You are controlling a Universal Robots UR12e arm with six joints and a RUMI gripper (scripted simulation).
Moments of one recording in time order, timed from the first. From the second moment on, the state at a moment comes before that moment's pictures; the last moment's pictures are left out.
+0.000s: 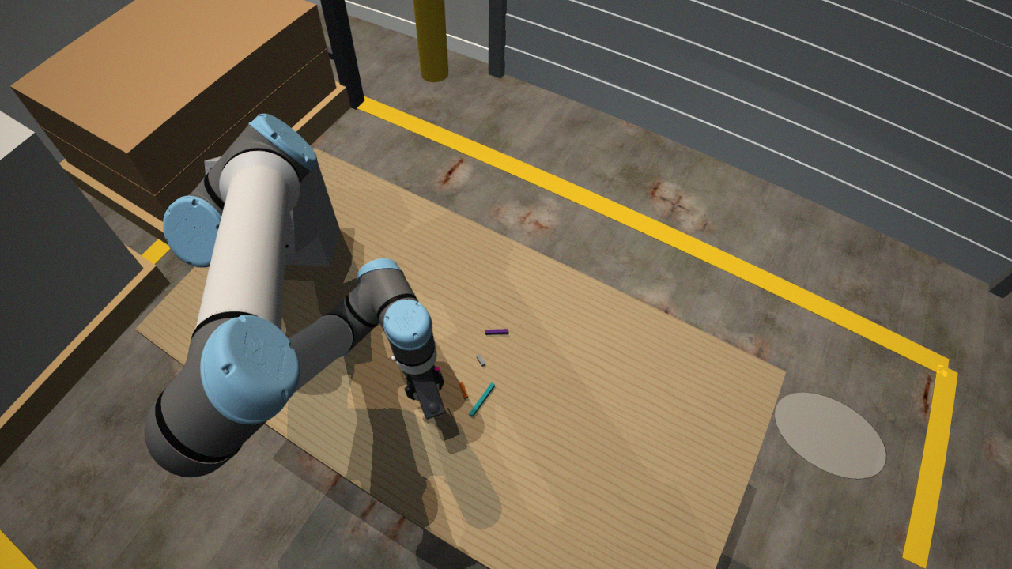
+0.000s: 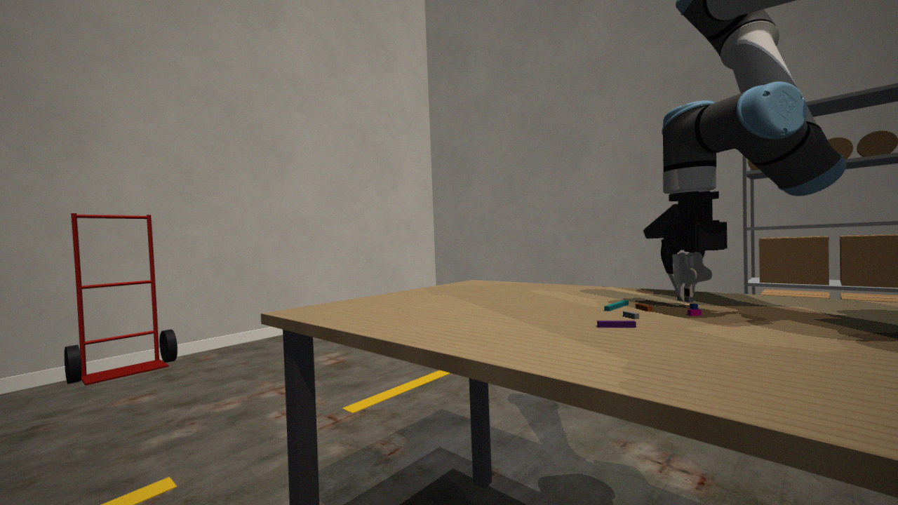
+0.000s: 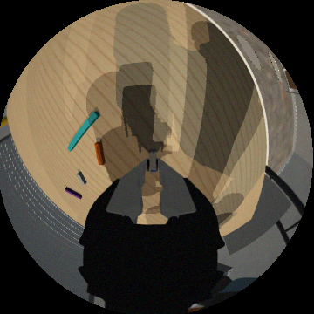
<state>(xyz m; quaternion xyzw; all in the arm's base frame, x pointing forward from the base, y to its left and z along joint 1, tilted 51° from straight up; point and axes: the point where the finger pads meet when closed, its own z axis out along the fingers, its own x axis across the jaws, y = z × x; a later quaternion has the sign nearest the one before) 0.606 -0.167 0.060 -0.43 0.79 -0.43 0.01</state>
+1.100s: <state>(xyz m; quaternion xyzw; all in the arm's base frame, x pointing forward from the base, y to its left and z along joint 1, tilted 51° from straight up) 0.607 -0.169 0.057 -0.43 0.79 -0.43 0.01</state>
